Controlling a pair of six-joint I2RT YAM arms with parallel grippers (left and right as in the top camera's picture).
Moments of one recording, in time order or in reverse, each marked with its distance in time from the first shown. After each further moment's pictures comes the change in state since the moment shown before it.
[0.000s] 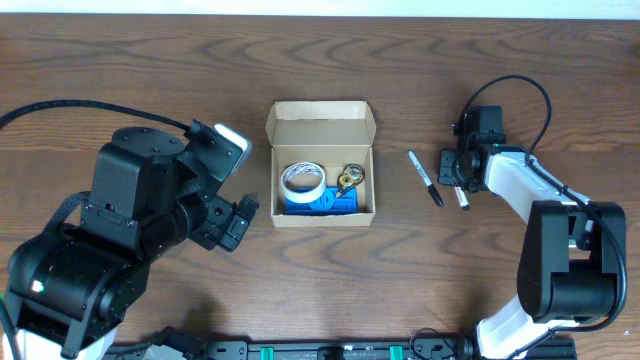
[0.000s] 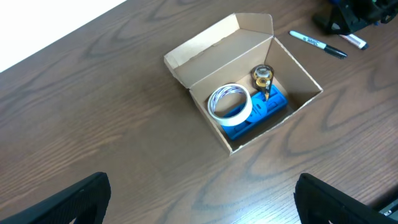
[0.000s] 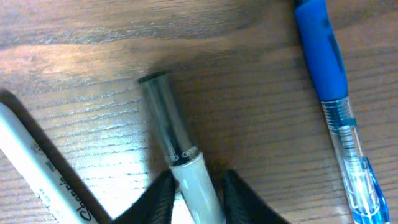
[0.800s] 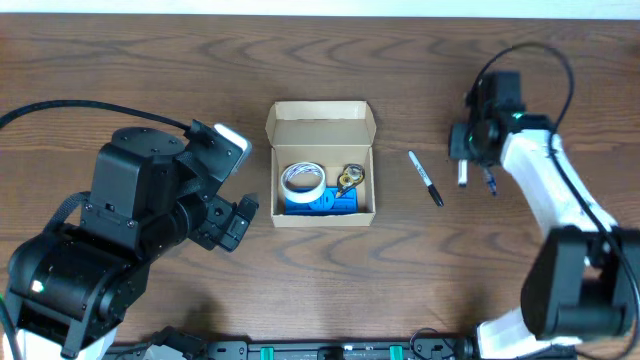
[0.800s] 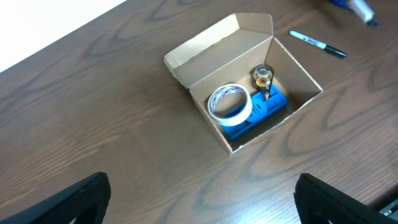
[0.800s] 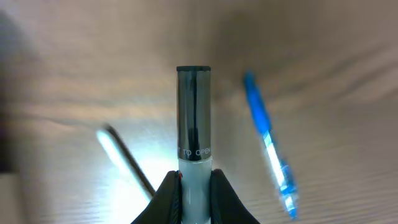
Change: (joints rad) left arm 0.000 0.000 0.000 0.000 0.000 0.000; right arm 0.002 -0.108 0.278 -0.286 -0.006 -0.019
